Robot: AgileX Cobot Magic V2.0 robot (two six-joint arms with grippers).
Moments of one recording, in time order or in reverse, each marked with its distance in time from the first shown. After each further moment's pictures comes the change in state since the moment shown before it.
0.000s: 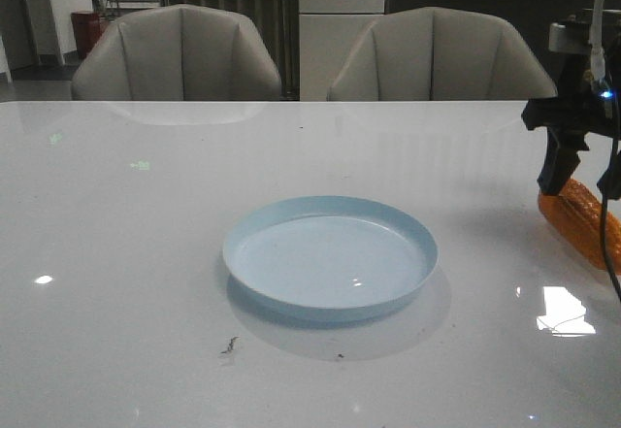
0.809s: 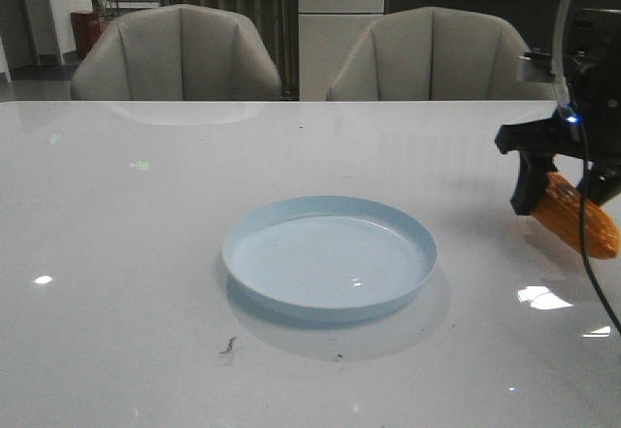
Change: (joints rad) left arm 0.000 0.000 0.000 0.000 -0.002 0.001; right arm 0.051 0.102 -0.120 -0.003 0.066 -0.028
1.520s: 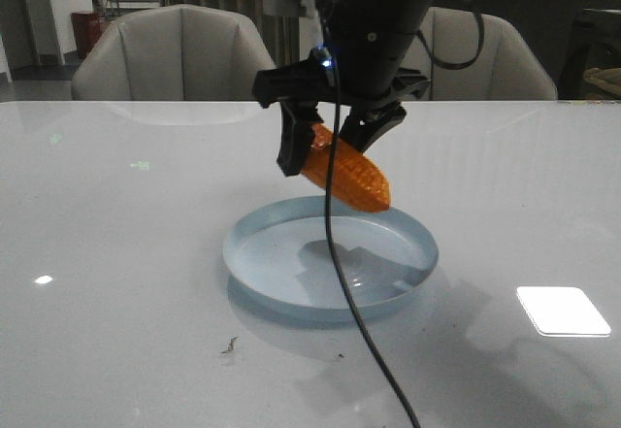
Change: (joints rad) left arm 0.000 0.000 0.000 0.000 0.000 0.000; right arm 0.474 0.058 -0.273 0.000 0.130 -0.007
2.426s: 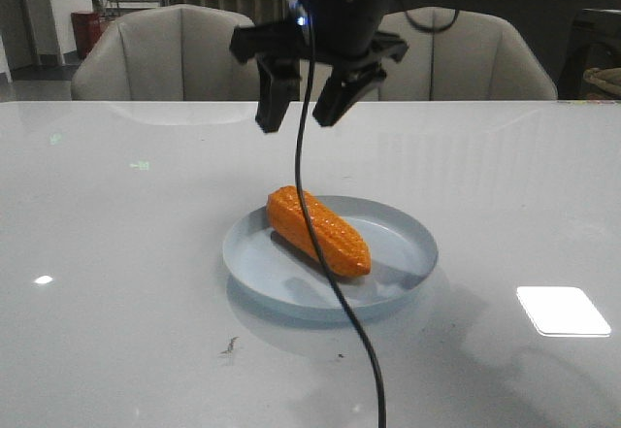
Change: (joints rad) left arm 0.000 0.000 0.000 0.000 0.000 0.000; right arm -0.004 -0.012 -0.153 0.000 0.079 -0.002
